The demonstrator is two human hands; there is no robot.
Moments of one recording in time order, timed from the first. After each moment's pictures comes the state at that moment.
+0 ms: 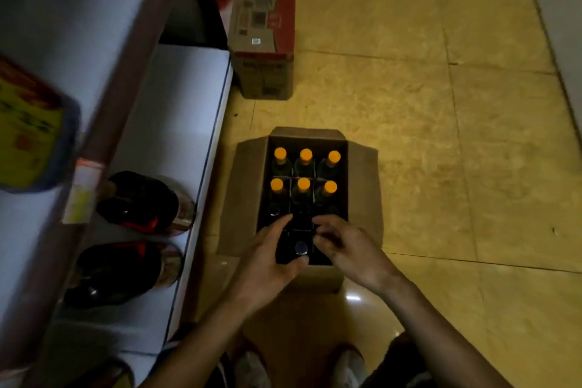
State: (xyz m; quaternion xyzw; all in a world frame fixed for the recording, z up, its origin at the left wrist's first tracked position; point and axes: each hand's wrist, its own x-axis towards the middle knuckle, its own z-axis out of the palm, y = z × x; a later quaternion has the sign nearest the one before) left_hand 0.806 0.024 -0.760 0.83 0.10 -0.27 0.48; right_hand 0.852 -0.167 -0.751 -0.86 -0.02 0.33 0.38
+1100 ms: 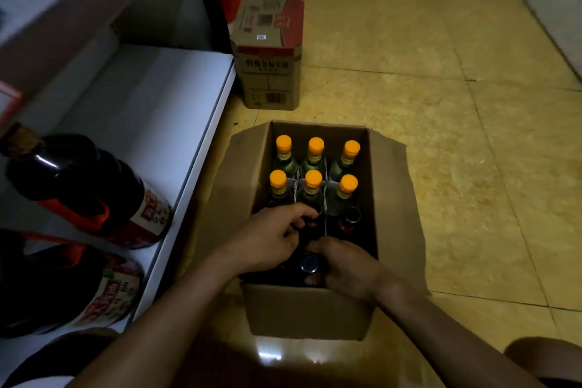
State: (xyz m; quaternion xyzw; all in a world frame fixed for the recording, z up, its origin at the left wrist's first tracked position) left_hand 0.865 0.033 -0.864 0.89 -0.09 -0.25 0.36; right_hand 0.866 -0.153 -0.912 -0.89 -0.24 0.33 0.23
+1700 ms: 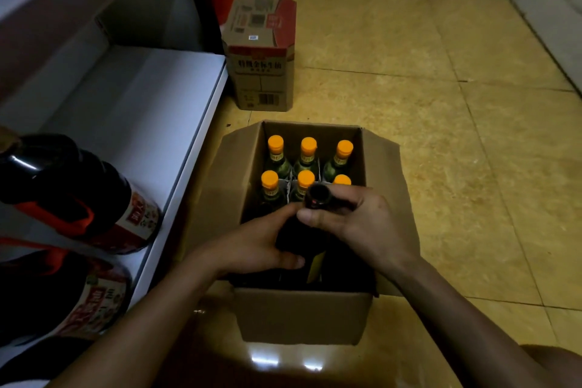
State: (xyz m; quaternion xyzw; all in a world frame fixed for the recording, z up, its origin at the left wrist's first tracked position) left_hand 0.866 0.043 -0.868 0.82 -0.12 -0.33 0.46; right_hand 0.877 -0.163 -0.849 -0.81 -0.08 0.15 0.57
